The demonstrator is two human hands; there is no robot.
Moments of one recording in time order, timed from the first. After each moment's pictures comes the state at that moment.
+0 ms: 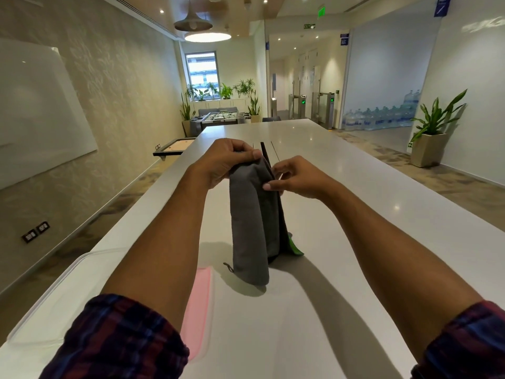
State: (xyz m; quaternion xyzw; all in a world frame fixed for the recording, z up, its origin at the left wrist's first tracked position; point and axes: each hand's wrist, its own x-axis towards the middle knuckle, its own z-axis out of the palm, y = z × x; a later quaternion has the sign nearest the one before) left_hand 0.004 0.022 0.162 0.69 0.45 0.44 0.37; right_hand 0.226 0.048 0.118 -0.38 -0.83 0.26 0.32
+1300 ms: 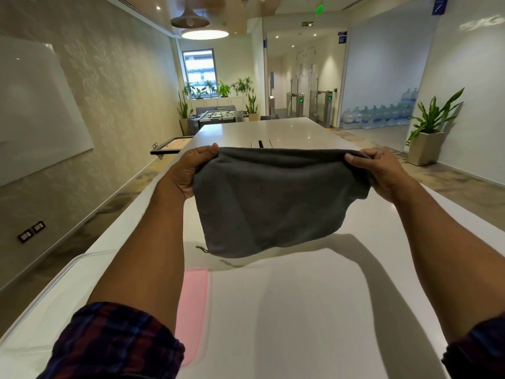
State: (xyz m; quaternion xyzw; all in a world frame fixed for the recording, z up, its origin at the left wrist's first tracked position) left_hand -0.056 0.031 0.135 0.58 0.37 0.53 0.50; right_hand 0.373 0.054 0.107 -0.43 -0.62 0.40 0.53
